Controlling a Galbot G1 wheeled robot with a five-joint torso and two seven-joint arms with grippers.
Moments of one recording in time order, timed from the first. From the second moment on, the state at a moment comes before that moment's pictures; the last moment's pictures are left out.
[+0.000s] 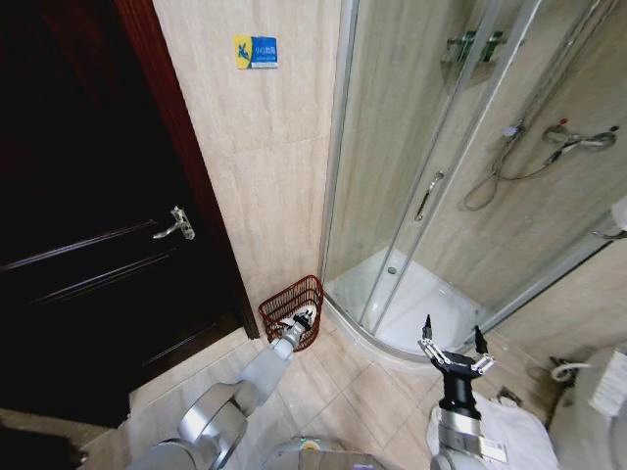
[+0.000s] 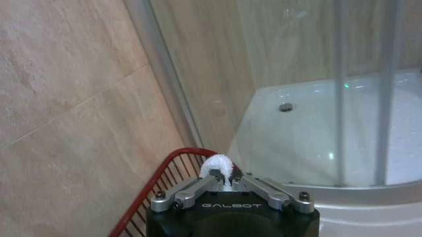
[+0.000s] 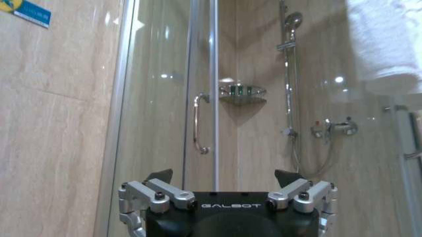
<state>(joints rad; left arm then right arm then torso) 0.57 -1.57 0.06 -0.36 0.07 -0.42 -0.04 -1.80 1.61 0.69 2.08 0.06 0.59 0.07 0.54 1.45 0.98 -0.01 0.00</state>
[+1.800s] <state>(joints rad) 0.59 -1.47 0.08 -0.44 0.15 -0.42 -0.02 -1.81 1.61 0.68 2.06 0.03 0.64 0.04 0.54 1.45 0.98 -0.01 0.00</state>
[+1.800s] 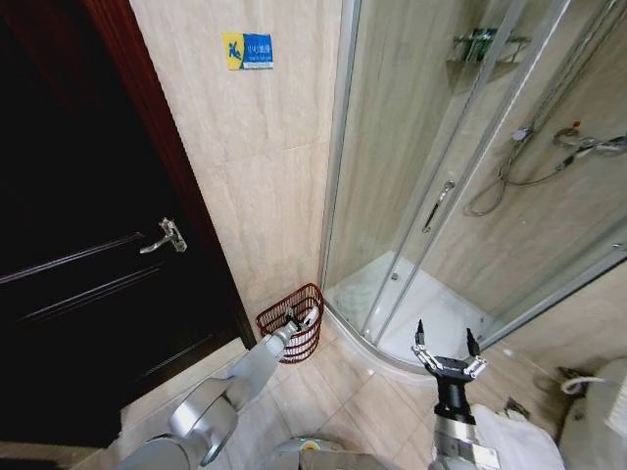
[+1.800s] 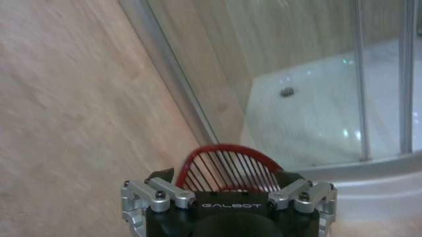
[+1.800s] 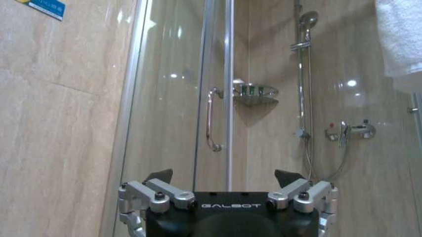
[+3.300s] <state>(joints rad) 1.67 -1.42 -0.63 -2.12 -0.22 0.13 0.04 -1.78 1.55 0.70 2.28 0.11 0.34 0.13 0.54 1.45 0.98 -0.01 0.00</state>
